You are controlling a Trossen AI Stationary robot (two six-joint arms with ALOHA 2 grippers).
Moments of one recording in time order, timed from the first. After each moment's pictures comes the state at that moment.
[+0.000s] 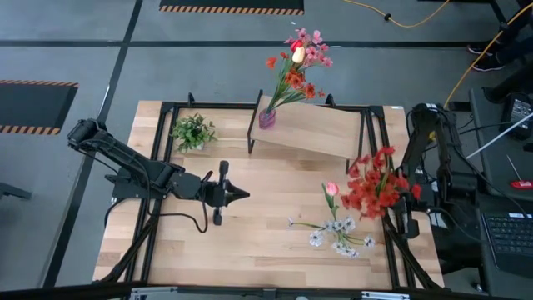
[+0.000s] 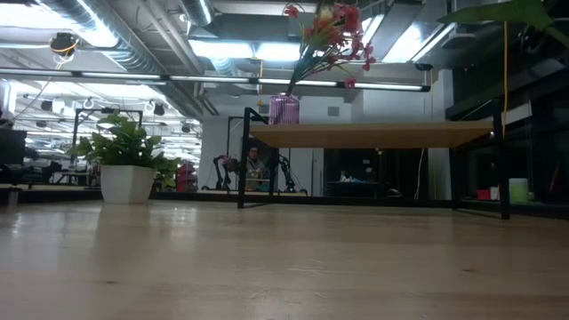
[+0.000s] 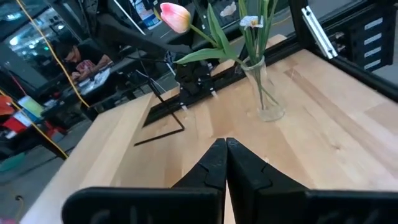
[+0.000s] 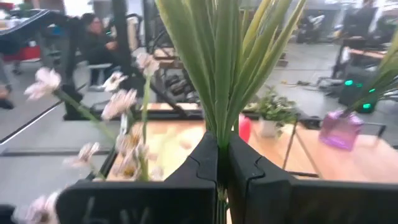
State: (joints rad) left arm -0.42 1.16 0.74 0.17 -0.44 0.34; right arm 1.47 0.88 0.94 -0.97 1.51 0.94
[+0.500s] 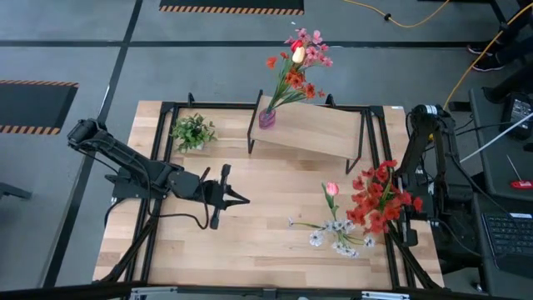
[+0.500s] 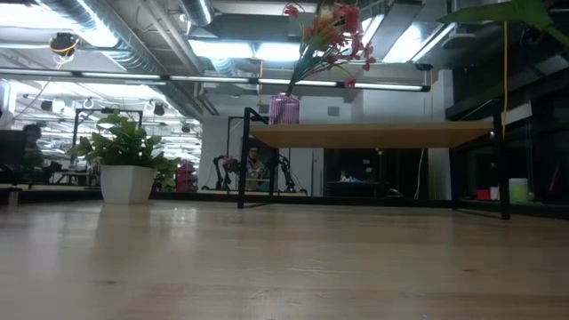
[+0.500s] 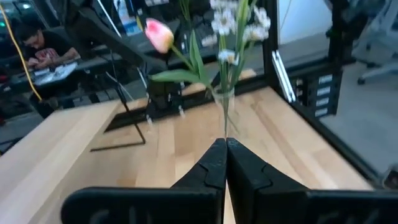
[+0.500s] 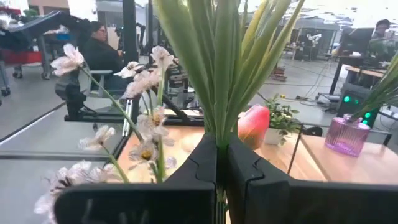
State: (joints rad) left arm -0.42 1.16 0.74 0.23 -0.32 0.13; right arm 1.52 0.93 0.84 -0.86 1.57 0.93
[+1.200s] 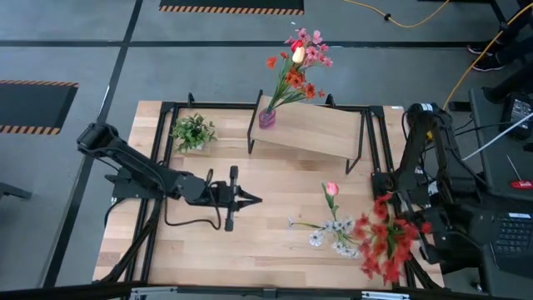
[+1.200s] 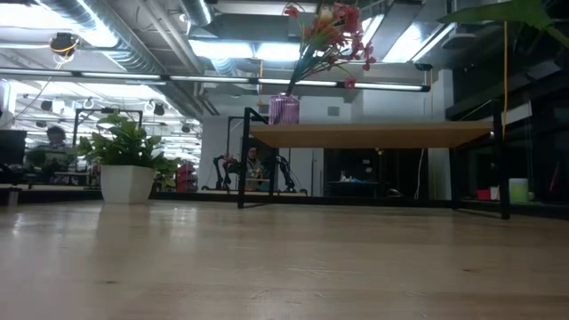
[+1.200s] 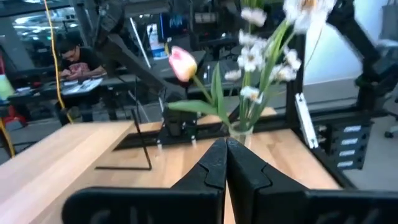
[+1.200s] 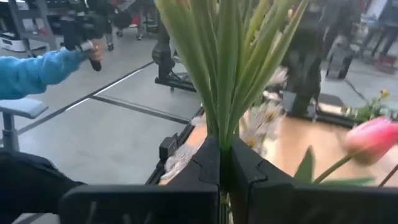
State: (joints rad) left arm -0.42 1.34 0.74 0.58 -0.42 0.09; right arm 1.55 0.88 0.86 -0.46 1.22 0.39
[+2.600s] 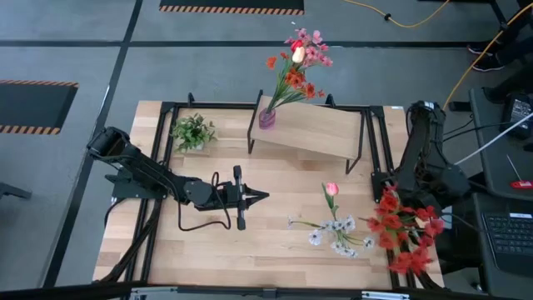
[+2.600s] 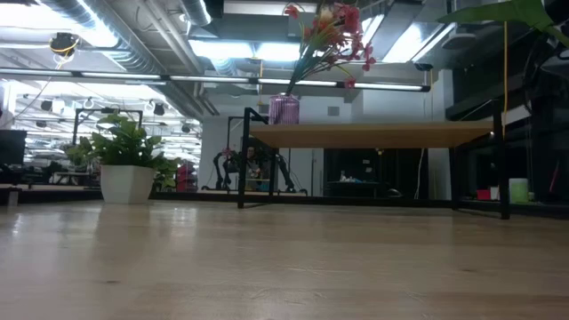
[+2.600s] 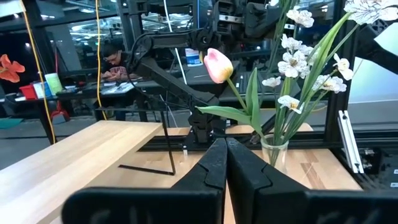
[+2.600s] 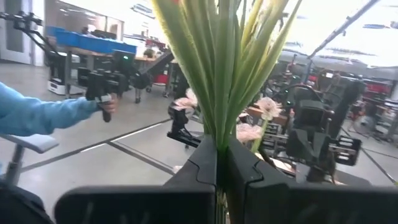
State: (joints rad) left arm -0.42 1.48 0.75 0.79 -0.57 0.09; right arm 1.30 0.57 0.52 0.24 0.81 -0.30
